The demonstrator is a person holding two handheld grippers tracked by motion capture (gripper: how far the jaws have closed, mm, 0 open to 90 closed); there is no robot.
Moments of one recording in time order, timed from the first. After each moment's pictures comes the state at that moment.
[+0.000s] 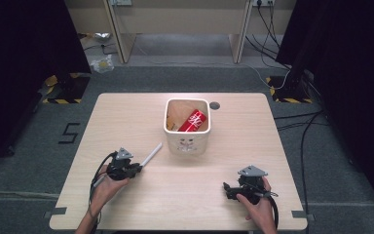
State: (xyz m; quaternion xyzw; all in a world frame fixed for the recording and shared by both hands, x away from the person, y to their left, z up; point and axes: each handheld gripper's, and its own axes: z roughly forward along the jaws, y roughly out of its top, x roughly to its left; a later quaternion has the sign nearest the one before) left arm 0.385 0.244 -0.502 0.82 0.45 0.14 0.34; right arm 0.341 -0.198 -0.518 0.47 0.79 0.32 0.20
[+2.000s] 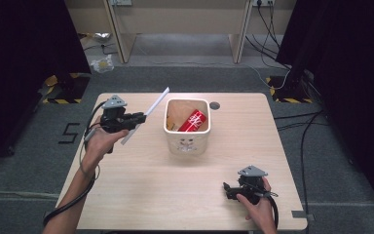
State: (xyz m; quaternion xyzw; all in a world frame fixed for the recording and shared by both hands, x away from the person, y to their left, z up) left arm 0.446 0.229 -0.343 0.78 0.38 0.18 0.47; right arm 0.341 -0.198 -0.518 0.47 0.79 0.32 0.20
